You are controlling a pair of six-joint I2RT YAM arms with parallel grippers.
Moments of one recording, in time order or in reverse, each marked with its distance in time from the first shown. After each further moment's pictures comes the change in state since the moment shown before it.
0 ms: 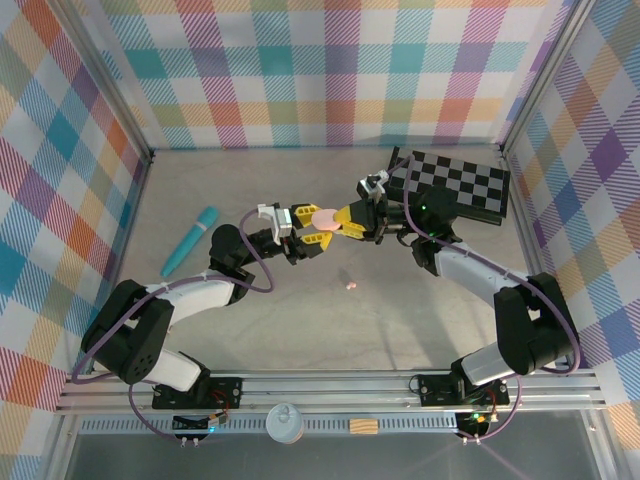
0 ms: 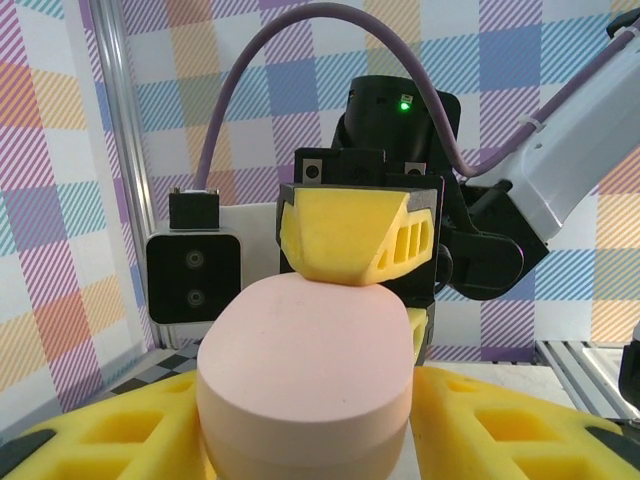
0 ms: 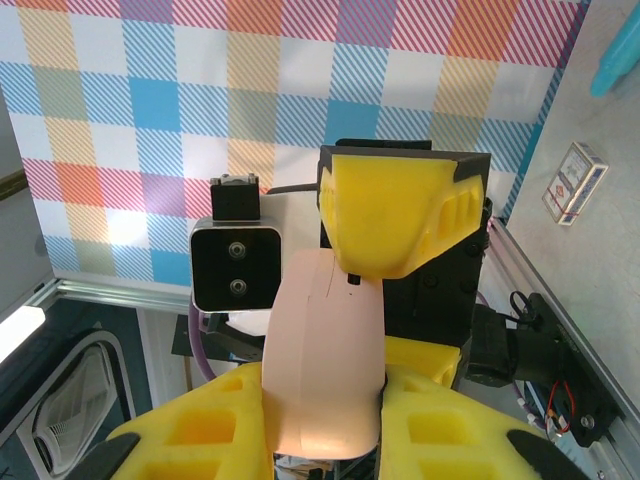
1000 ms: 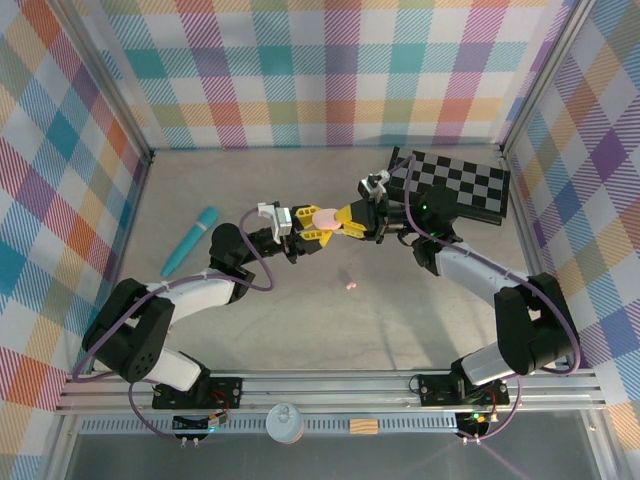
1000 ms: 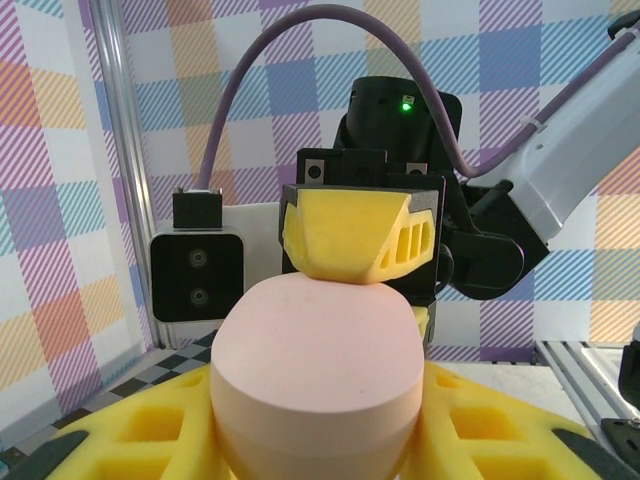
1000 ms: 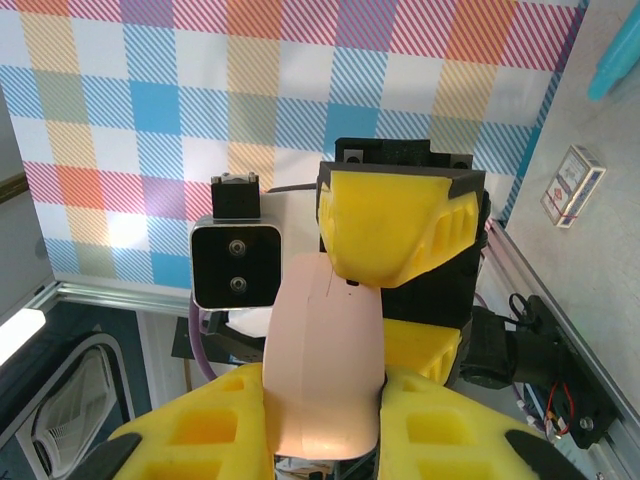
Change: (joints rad) left arm 0.002 0.008 0.006 0.001 0.011 -0.005; right arm 0.003 -0.001 -0.001 -0.002 0.001 0.000
